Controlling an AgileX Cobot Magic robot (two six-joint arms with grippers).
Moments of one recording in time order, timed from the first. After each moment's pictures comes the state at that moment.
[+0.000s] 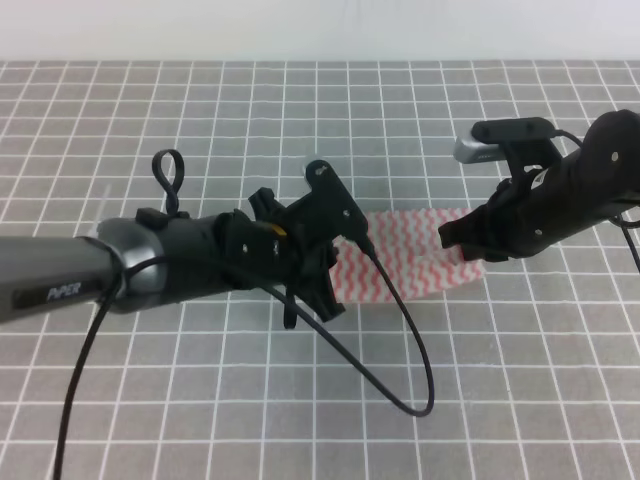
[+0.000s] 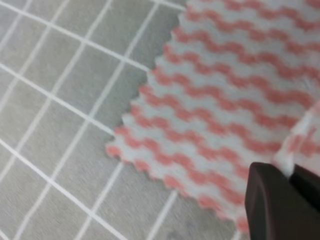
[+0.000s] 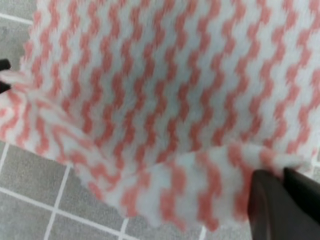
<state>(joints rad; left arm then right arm) -0.62 1.90 -1.12 -0.59 0.02 1.18 0.34 1.77 -1.23 0.30 0.60 -0.13</state>
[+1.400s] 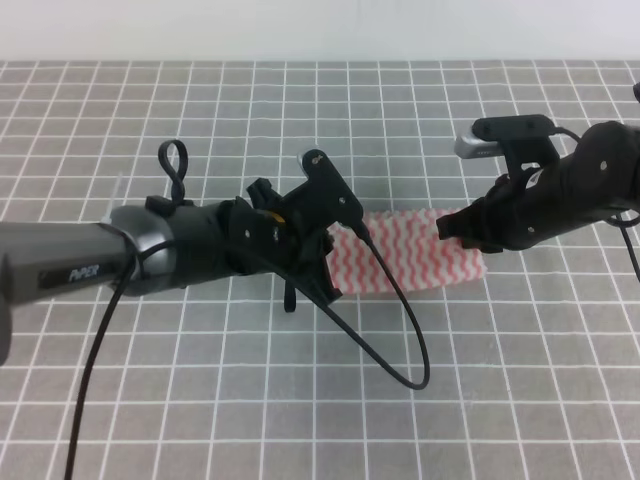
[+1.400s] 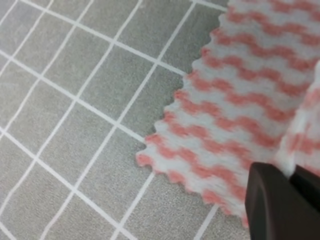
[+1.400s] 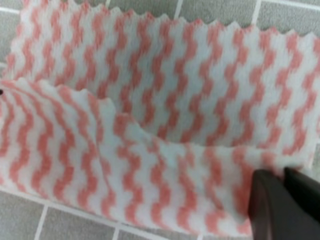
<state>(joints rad) -0.59 1.97 -1.20 -0.59 0.03 1.19 0.33 1.82 -1.23 0.30 0.48 -0.13</state>
